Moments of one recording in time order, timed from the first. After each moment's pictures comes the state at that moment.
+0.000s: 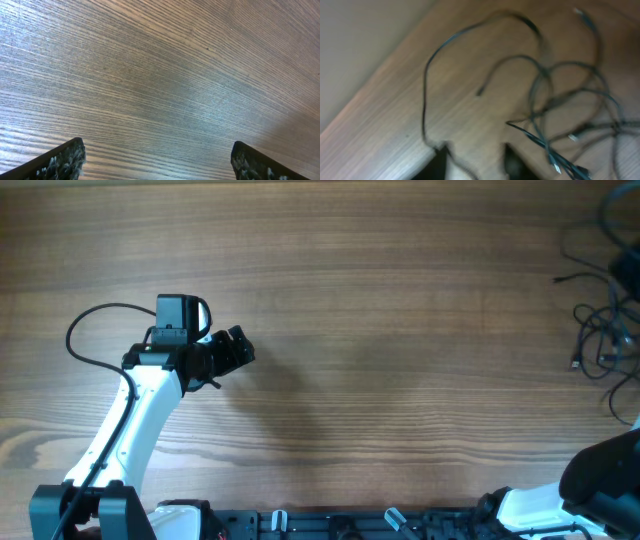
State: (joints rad) left arm -0.04 1.42 0.86 -0.62 0.21 -0.49; right arm -0.56 1.67 1.58 -0.79 -0.11 0.33
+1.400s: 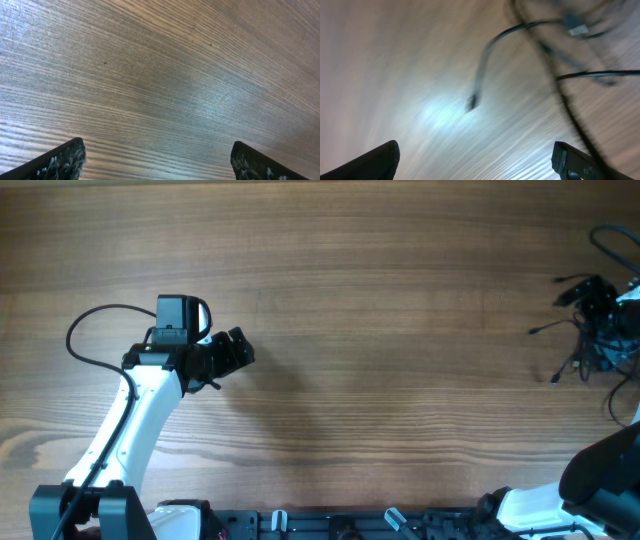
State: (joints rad) left arm -0.04 1.42 0.86 -0.64 0.21 -0.49; right arm -0.54 1.67 1.47 -1.13 -0.32 0.48
